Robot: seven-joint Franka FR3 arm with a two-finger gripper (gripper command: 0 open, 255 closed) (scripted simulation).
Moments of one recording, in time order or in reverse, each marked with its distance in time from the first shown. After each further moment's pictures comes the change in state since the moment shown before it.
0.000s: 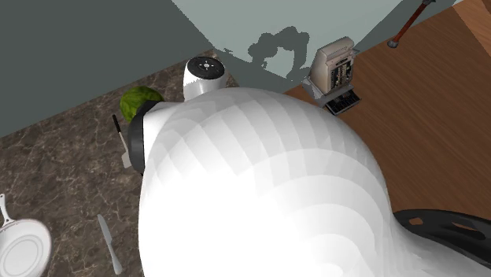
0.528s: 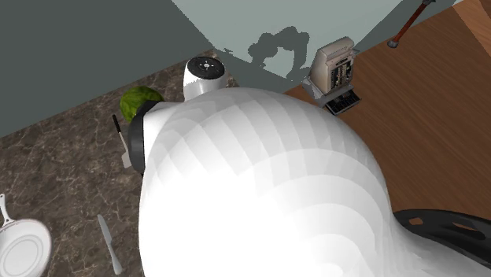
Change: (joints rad) arm 0.000 0.000 0.000 0.000 0.000 0.000 0.000
